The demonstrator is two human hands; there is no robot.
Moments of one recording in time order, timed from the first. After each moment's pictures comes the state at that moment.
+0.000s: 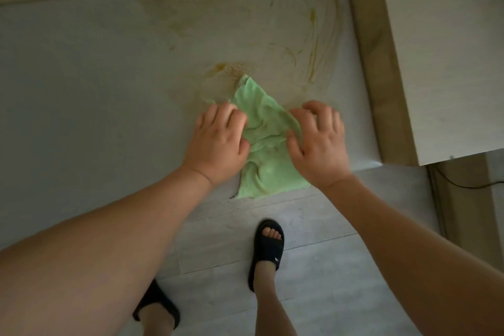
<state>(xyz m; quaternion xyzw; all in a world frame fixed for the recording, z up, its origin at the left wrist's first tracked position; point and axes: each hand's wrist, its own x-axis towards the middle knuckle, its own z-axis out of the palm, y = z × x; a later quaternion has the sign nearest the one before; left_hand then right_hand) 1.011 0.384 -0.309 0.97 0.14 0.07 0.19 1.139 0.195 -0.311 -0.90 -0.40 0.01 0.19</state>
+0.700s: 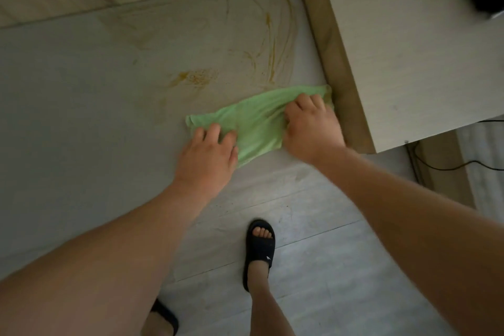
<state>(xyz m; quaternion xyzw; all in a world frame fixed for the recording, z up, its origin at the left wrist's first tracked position) 1.021 0.338 -0.307 0.97 0.15 -0.11 0.13 1.194 0.167 -0.289 -0.92 -0.38 0.09 0.04</state>
